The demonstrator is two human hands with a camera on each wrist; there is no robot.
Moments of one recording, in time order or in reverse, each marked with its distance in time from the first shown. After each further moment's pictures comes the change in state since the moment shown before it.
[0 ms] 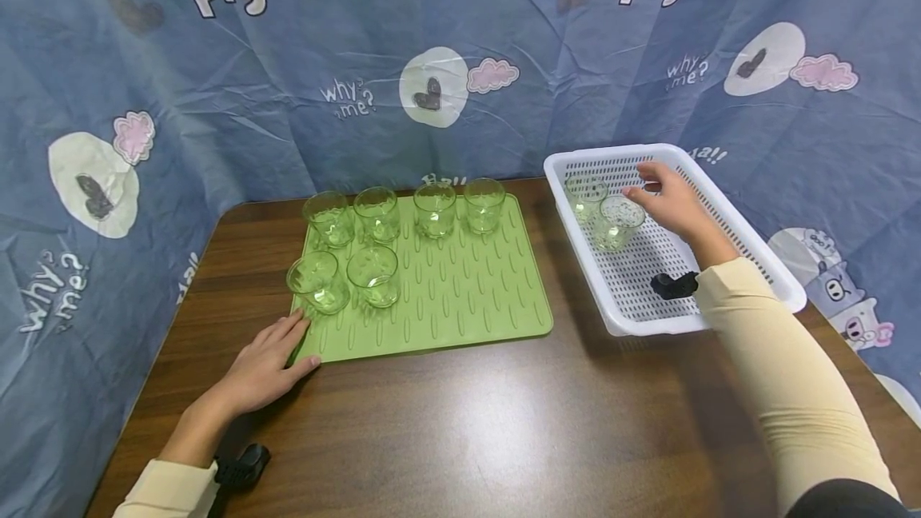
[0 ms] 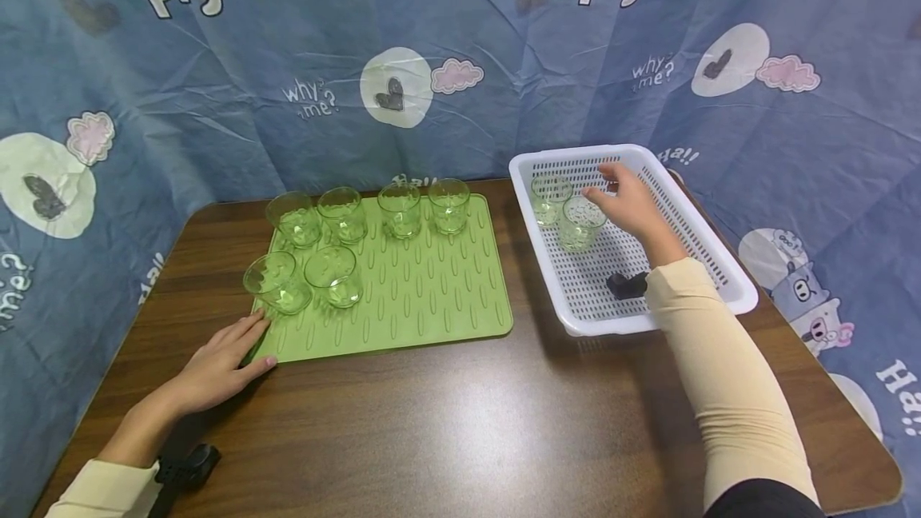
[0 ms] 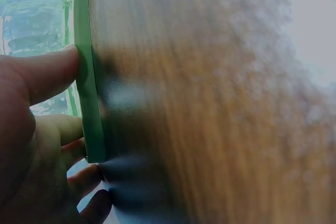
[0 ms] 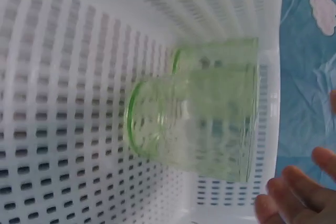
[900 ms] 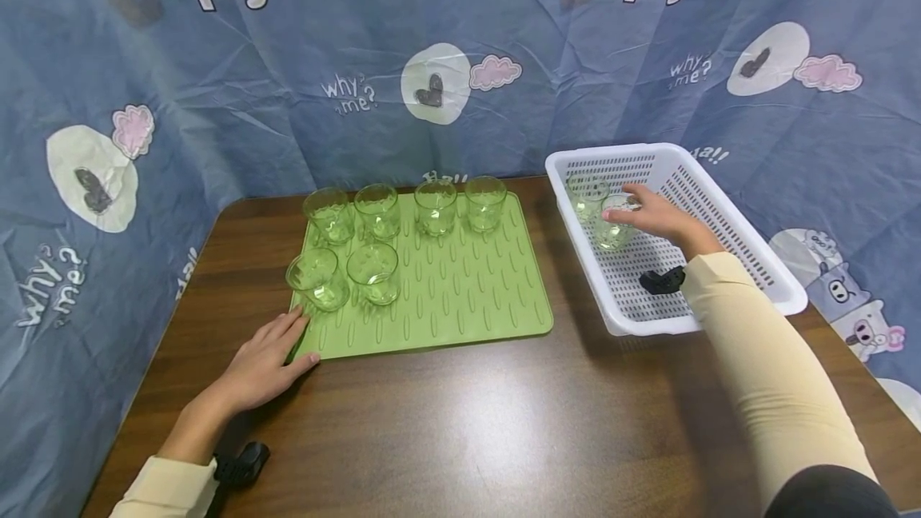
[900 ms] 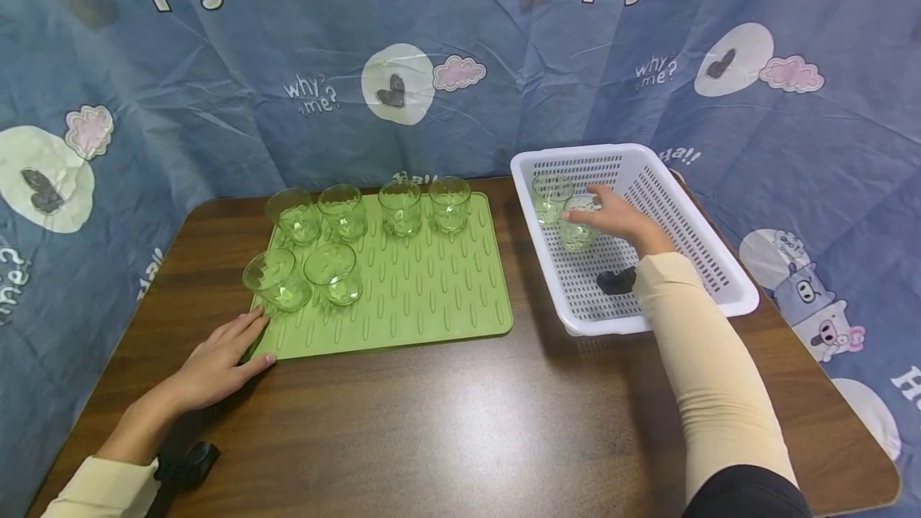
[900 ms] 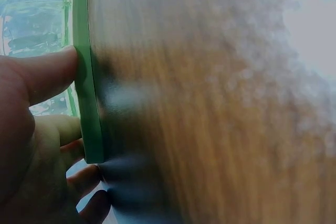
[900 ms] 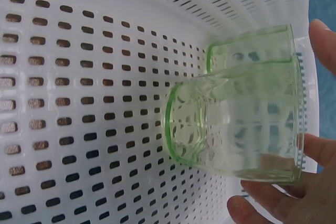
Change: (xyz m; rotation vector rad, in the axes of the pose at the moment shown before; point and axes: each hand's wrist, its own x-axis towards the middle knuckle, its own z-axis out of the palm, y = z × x) left_hand -0.002 0.001 0.001 -0.004 0.001 0.000; right_hand 0.010 0.016 0.018 -0.013 -0.328 0.069
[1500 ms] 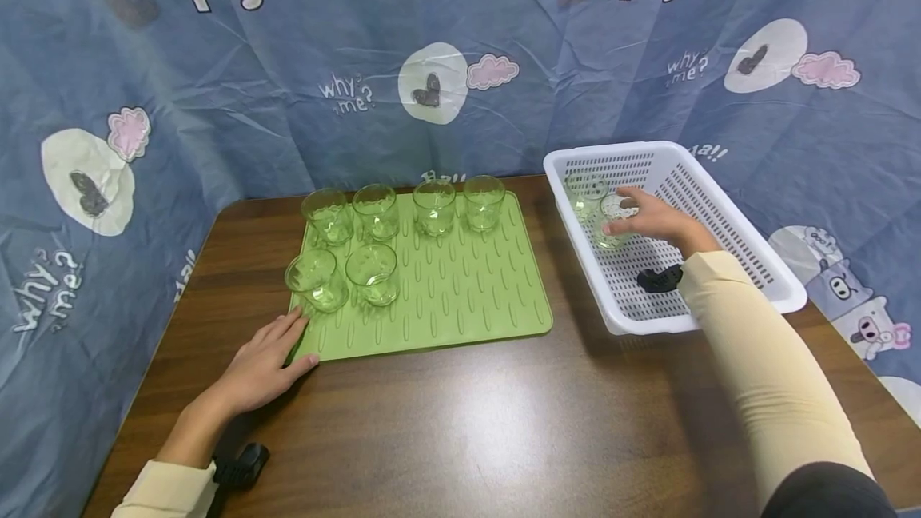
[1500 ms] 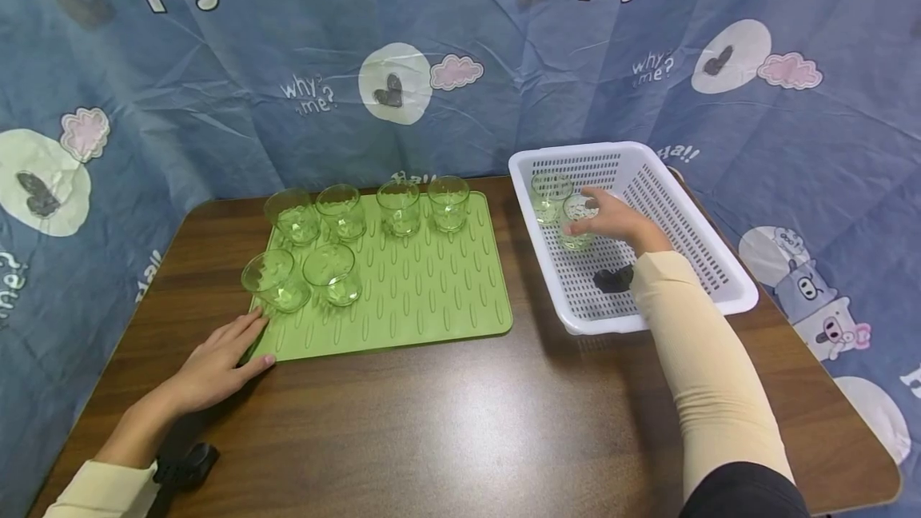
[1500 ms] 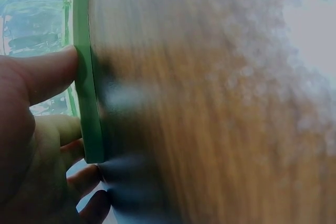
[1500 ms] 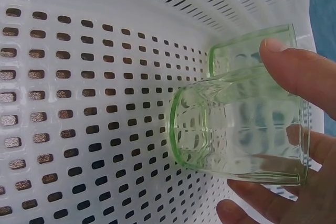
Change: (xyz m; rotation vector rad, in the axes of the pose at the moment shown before) left_hand 0.004 -0.004 0.000 0.008 -0.007 0.003; right_hand 0.003 0.009 0.004 0.027 -0.033 -0.015
